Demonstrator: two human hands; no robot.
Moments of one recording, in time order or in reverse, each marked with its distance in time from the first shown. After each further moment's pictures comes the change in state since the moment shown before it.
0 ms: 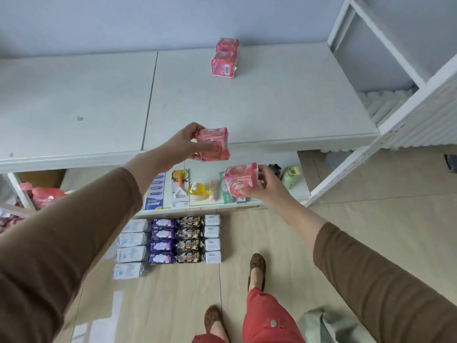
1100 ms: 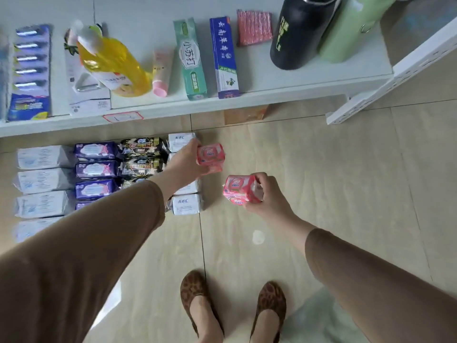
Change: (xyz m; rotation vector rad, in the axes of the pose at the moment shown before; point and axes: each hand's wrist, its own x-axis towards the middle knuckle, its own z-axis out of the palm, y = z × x) left_hand 0.175 -0.564 0.257 0.533 -0.011 -0.273; right_hand 0.128 0.591 0.054 -0.302 0.016 0.227
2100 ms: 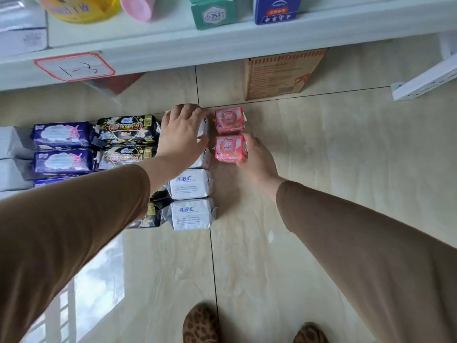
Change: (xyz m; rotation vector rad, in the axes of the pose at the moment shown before) left_hand 0.115 -0.106 0.046 0.566 0.371 0.259; right_hand 0.202 0.051 0.125 -0.260 0.122 -0.160
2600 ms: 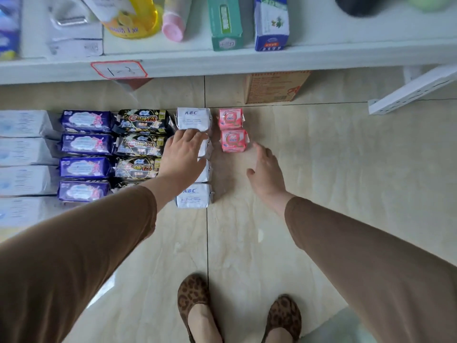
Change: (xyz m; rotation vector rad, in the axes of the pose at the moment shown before) left_hand -0.084 0.029 -0.050 -0.097 -0.076 -0.077; right_hand -0.084 -0.027 -0.057 -0.157 -0.018 0.064
